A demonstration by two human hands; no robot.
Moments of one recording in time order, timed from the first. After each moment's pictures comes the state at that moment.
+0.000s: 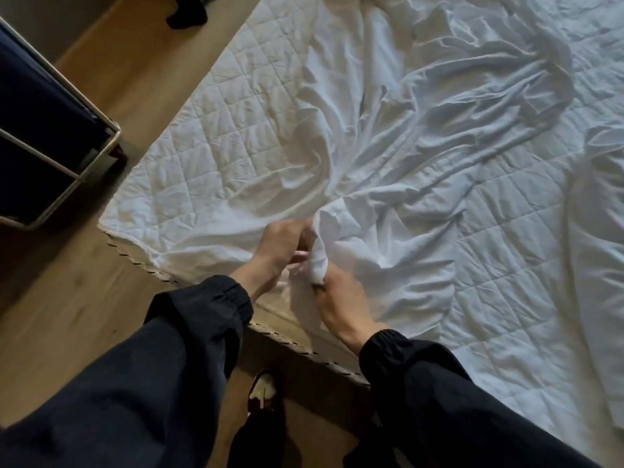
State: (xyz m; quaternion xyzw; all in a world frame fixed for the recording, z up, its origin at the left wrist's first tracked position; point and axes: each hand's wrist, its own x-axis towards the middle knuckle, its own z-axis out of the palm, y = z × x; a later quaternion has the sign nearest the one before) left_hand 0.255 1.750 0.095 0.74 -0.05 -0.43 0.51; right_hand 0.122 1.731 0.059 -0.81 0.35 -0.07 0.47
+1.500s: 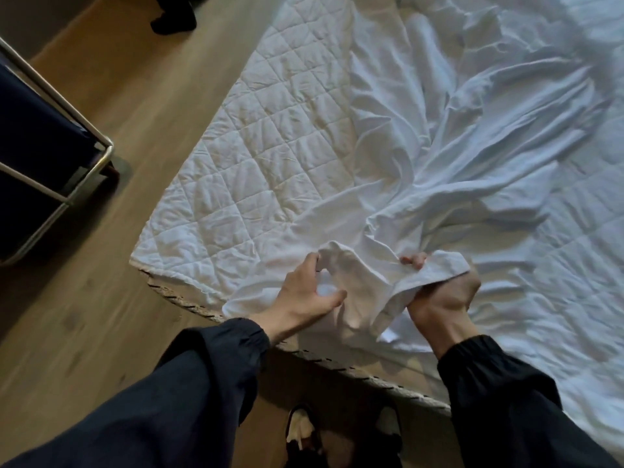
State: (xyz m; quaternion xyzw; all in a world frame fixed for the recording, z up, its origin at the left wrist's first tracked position) left_hand 0.400 1.858 0.018 0.78 -0.40 -0.37 0.32; right_hand 0.251 1.742 0.066 -0.13 0.48 -0.43 0.75
